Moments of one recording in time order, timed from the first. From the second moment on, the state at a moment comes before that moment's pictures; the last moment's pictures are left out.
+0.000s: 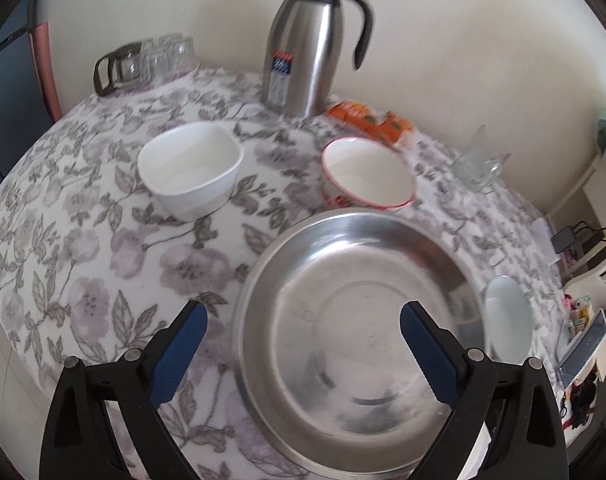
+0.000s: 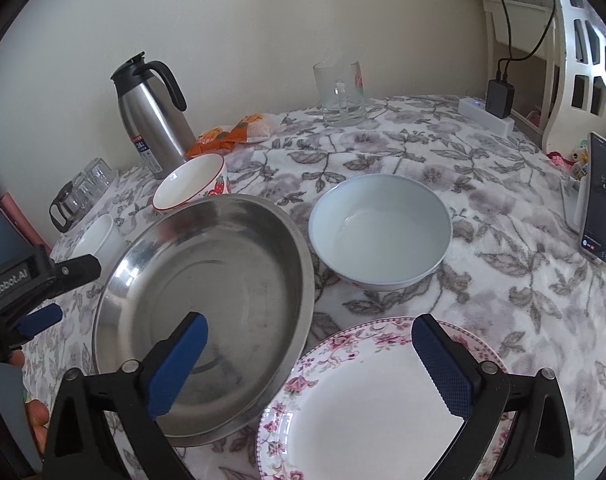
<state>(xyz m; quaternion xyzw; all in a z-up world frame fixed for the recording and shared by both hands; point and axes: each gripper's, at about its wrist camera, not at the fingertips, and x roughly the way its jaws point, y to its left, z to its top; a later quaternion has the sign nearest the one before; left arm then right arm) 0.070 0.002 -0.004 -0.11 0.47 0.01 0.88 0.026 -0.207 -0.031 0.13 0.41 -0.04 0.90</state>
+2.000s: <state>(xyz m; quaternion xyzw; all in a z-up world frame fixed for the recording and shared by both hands) -0.003 -0.098 -0.108 -0.19 0.66 -0.09 0.72 -0.040 -0.334 -0.094 0.31 0.51 -0.13 0.79</state>
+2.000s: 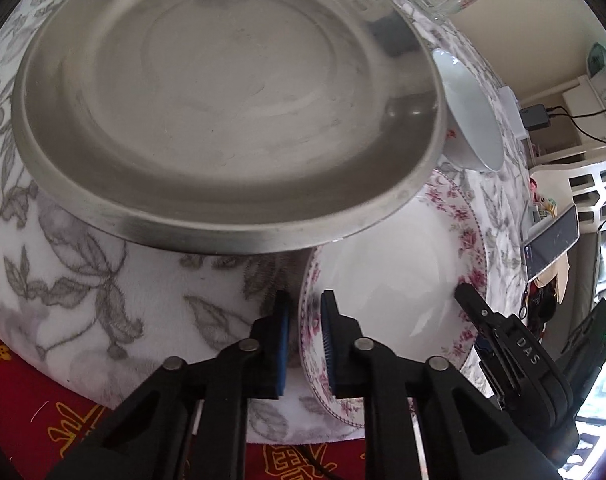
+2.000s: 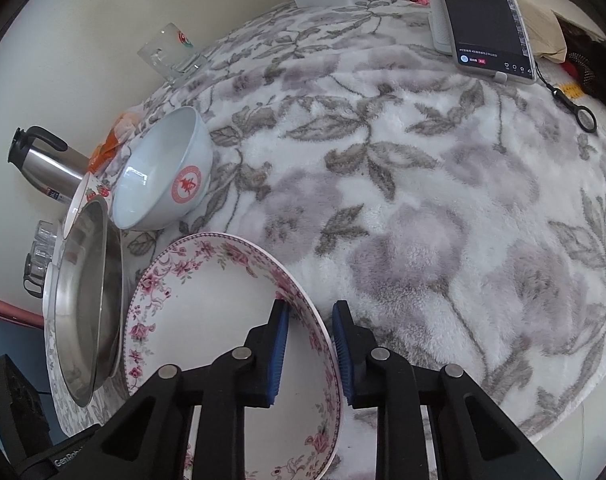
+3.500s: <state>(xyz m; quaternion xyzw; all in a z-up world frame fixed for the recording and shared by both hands) -0.007 -0.131 -0.088 -0.13 0.64 -0.12 0.75 -0.051 -0.334 -0.078 0.29 0.49 -0.12 0.81</state>
